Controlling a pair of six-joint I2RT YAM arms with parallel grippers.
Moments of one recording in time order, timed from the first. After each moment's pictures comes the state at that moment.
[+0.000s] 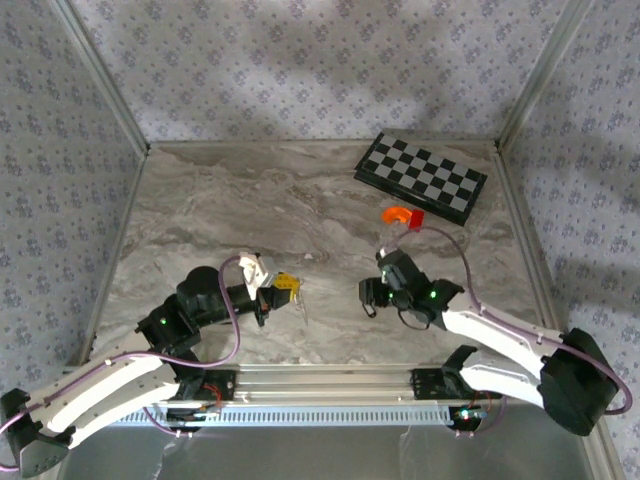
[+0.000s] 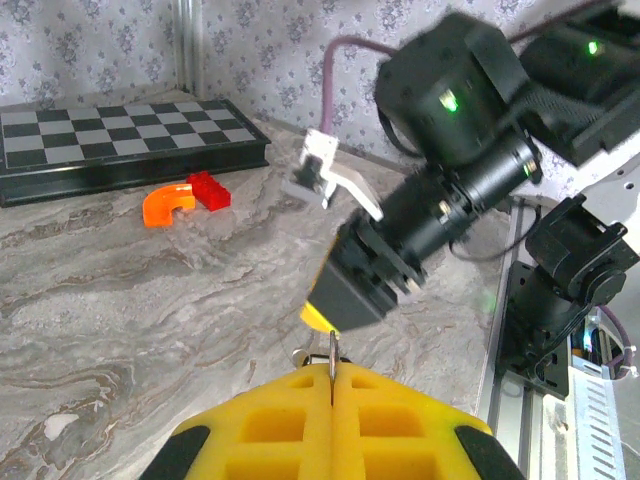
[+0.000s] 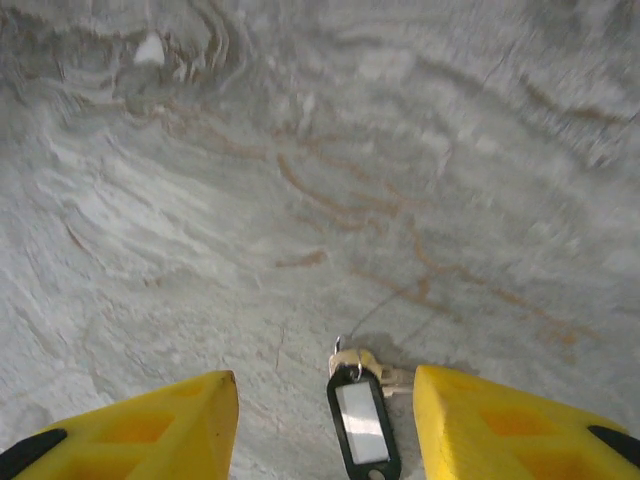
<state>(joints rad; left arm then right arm) -0.90 0.60 0.50 -0.08 0.27 -0.14 0.72 1.07 0.58 -0.40 0.01 0.57</state>
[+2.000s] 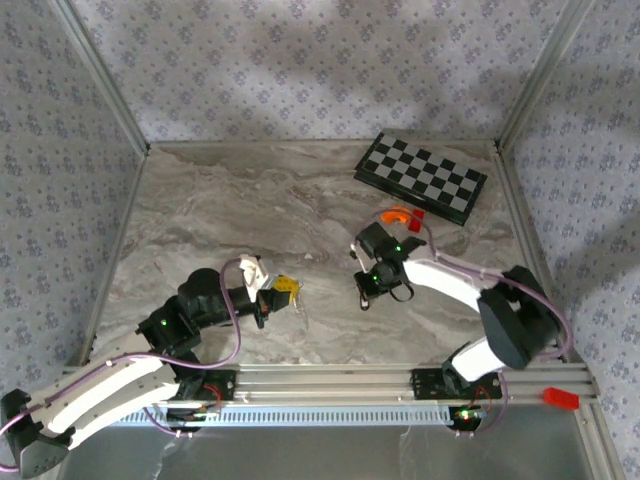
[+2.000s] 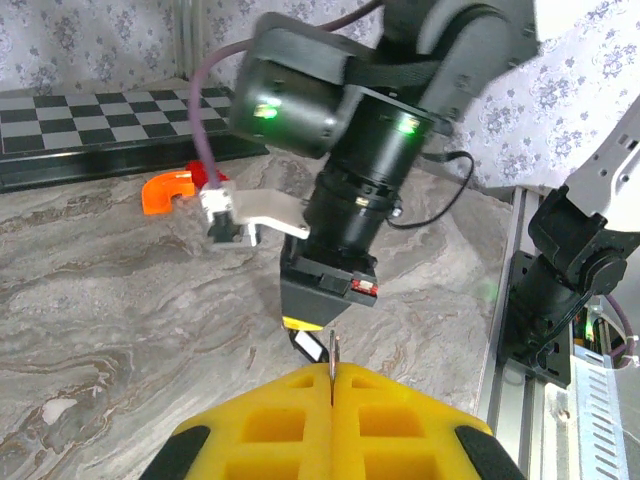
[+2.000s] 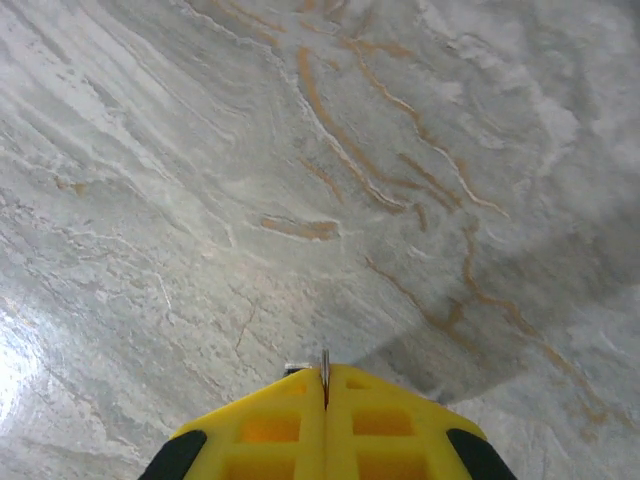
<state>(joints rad) -0.90 0.59 0.48 -0.09 0.27 -0.14 0.67 1.46 0.83 -0.61 -0.12 0.24</state>
